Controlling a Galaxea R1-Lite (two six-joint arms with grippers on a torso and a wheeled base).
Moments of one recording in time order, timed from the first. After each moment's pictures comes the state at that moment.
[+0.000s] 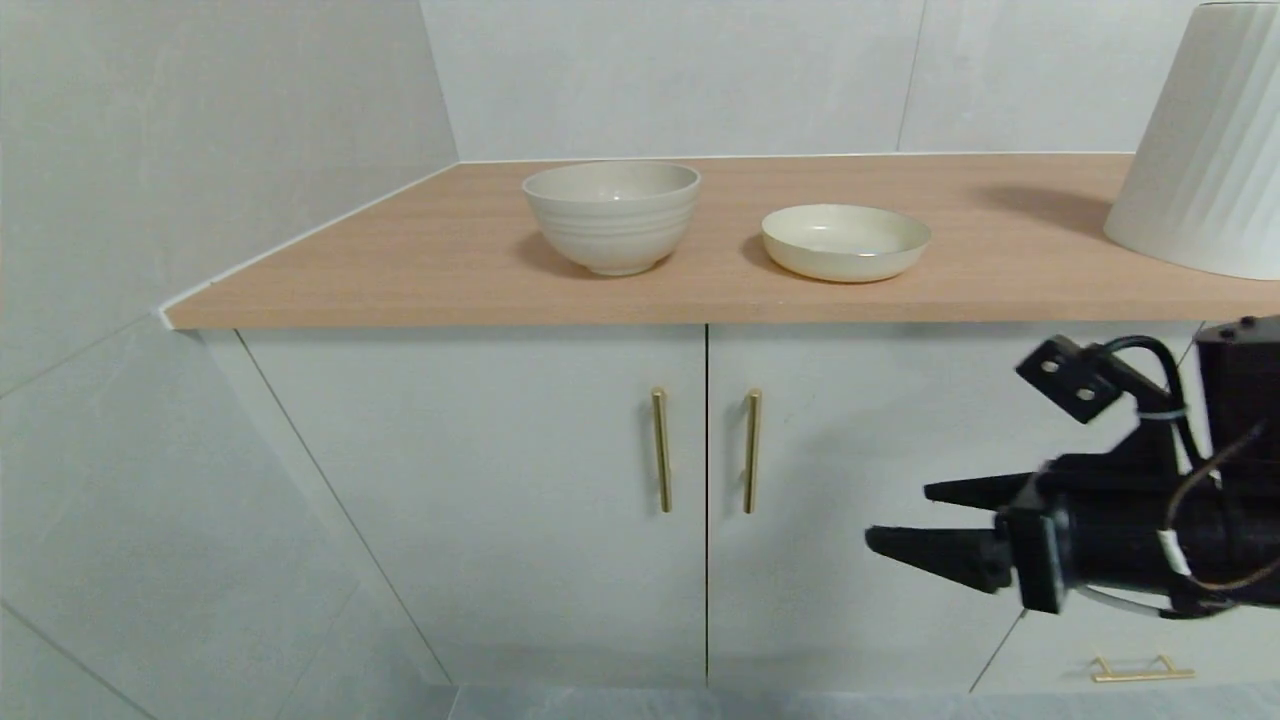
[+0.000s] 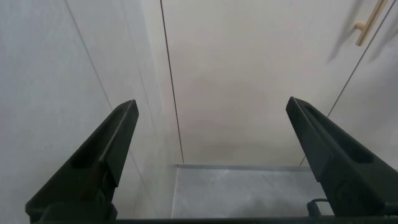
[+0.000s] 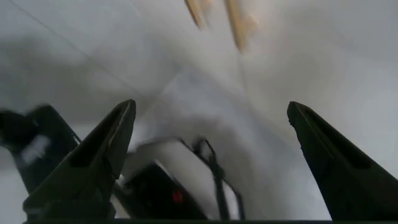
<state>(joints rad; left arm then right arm) 0.01 0.00 0.00 0.00 0.00 0.00 0.53 1.43 -0.73 -0.25 0.31 0.12</state>
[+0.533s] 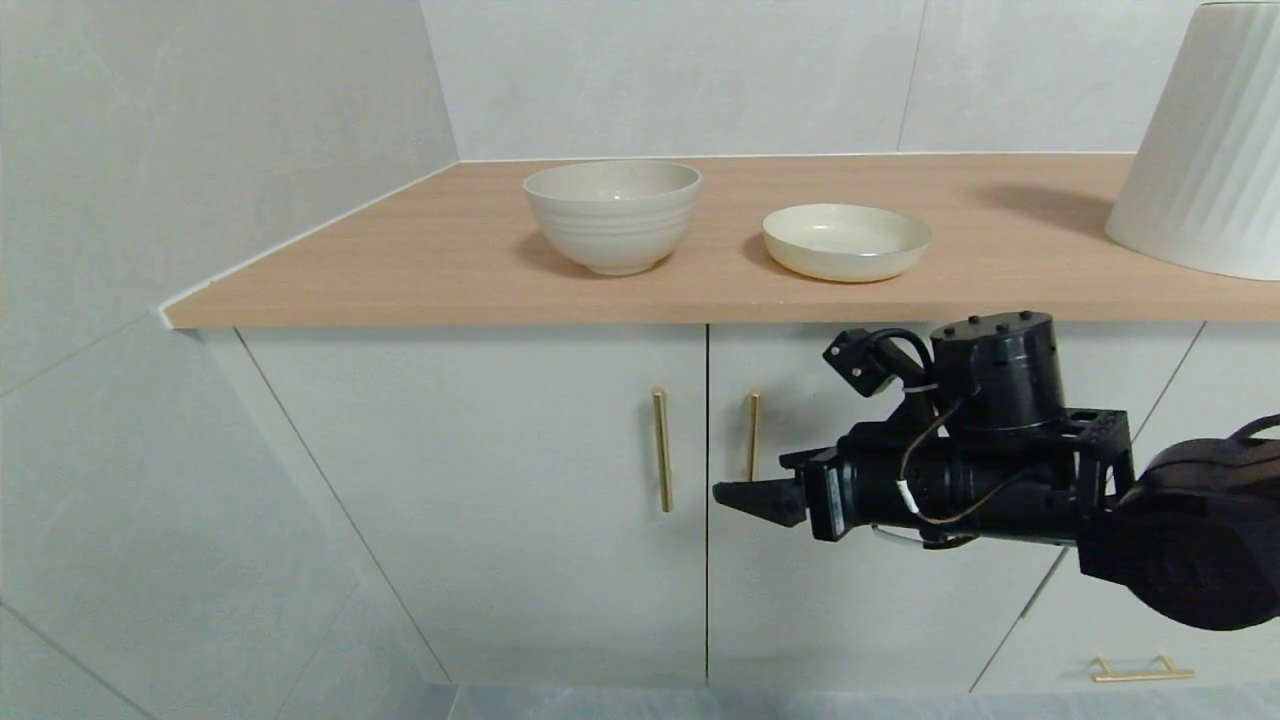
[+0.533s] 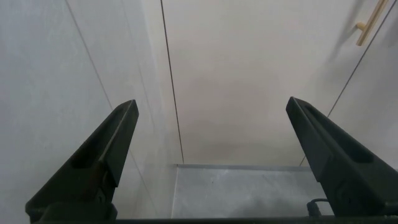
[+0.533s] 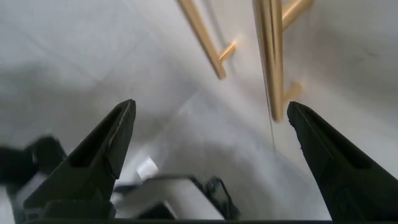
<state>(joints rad) 0.01 0.00 0.00 0.00 0.00 0.00 0.63 1.79 -0.91 -0.50 0.29 0.20</state>
